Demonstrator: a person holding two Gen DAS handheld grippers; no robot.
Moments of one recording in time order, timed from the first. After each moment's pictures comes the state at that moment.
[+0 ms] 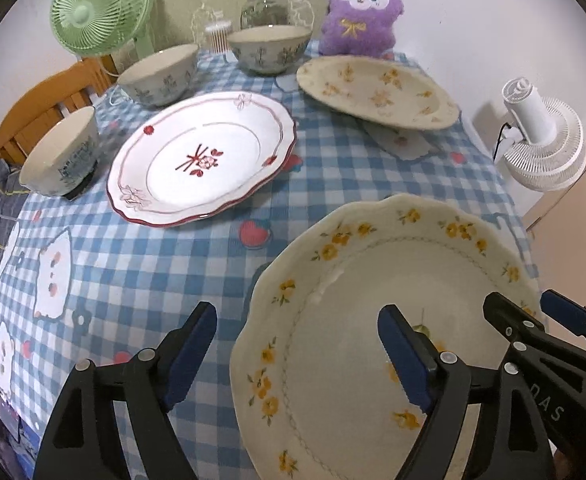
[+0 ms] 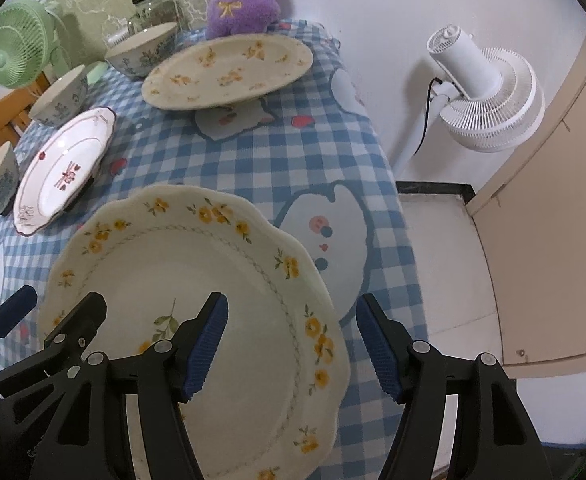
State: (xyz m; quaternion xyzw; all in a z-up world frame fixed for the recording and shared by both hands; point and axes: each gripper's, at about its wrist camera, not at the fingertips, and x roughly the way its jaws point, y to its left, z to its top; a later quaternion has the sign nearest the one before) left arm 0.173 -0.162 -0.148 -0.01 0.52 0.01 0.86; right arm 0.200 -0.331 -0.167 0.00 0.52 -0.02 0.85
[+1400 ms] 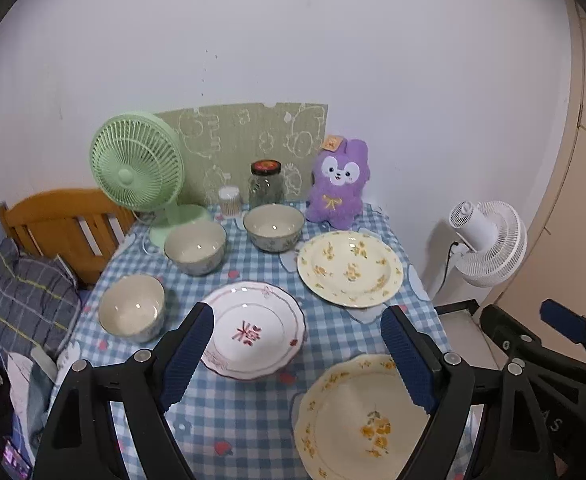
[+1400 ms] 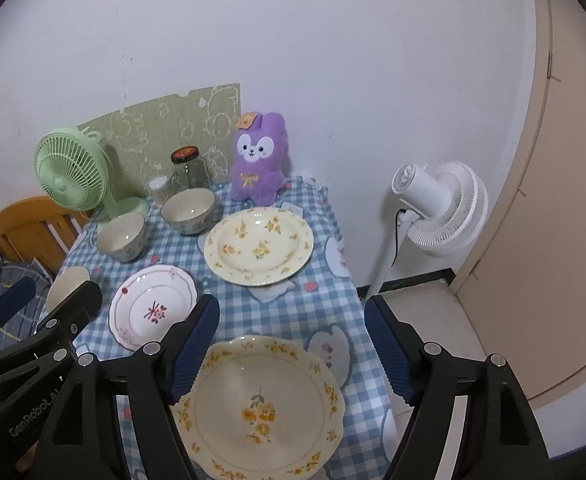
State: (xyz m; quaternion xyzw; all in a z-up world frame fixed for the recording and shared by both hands) left arm 0.139 -0.121 0.037 0.00 0.32 -0.04 0.95; right arm 0.143 -0.293 0.025 0.02 0.34 -0.05 0.94
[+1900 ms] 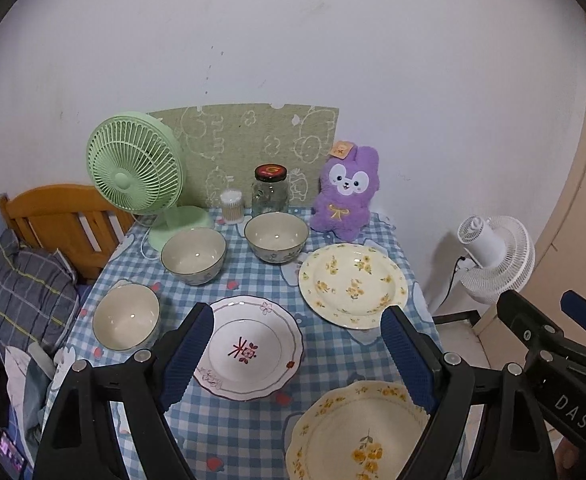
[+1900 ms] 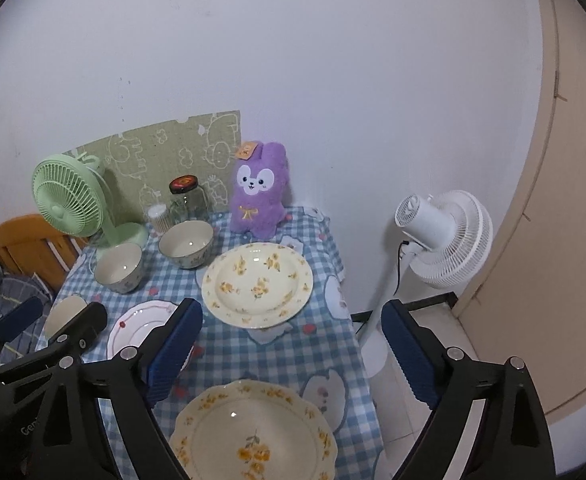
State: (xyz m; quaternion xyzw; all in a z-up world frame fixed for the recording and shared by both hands) left arm 0.174 -0.125 0.047 -0.02 0.33 -0.02 0.94; right arm 0.184 -0.305 0.048 0.02 0.32 -0.04 0.95
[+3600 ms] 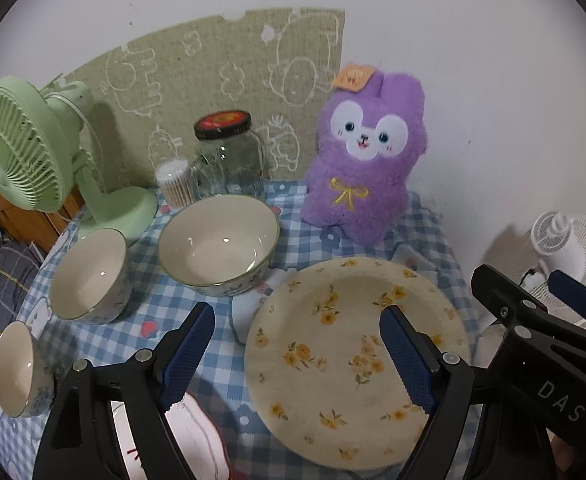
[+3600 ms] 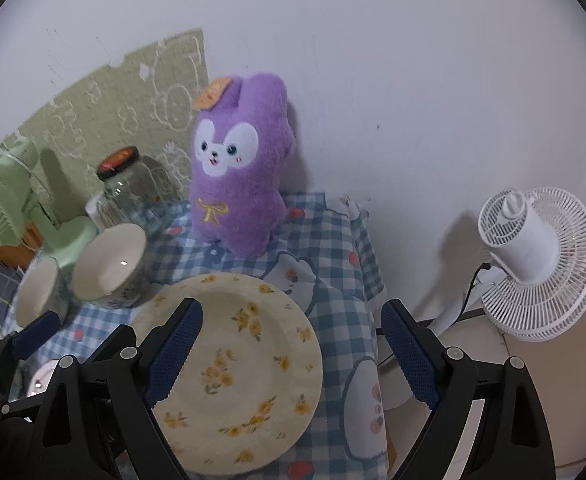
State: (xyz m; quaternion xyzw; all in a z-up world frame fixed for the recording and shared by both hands) left arm 0.396 -0.198 -0.075 -0.01 0.39 0.03 0.92; right arm 0.442 -0.357 -0.083 0.02 0.37 0.03 0.93
